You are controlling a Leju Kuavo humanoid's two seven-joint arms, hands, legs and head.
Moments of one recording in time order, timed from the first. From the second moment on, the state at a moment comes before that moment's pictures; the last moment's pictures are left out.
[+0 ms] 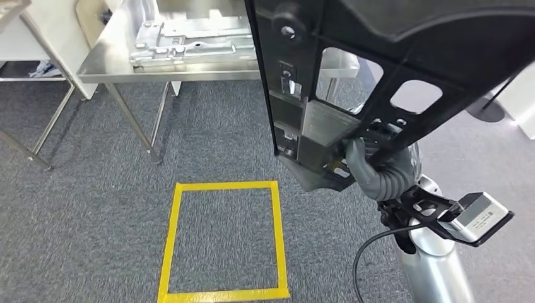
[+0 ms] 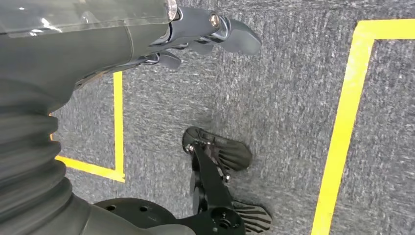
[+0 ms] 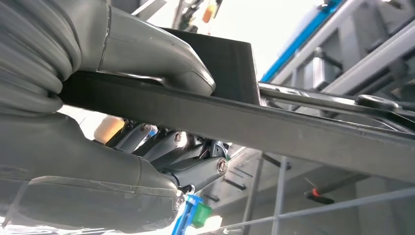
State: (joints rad) left arm -0.03 -0.02 0.23 -0.19 0.01 0.23 -0.19; right arm -0.42 -0.13 0.32 -1.88 0.00 0.11 -0.51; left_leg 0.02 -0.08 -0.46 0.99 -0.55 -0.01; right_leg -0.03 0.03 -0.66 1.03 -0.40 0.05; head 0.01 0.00
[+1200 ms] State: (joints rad) left arm -0.03 -0.02 0.25 -0.19 0.01 0.23 -0.20; right arm -0.44 -0.13 0.34 -1.84 0.03 0.09 -0.52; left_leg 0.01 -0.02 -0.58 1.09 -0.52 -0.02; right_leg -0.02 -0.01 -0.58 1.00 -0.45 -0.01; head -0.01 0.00
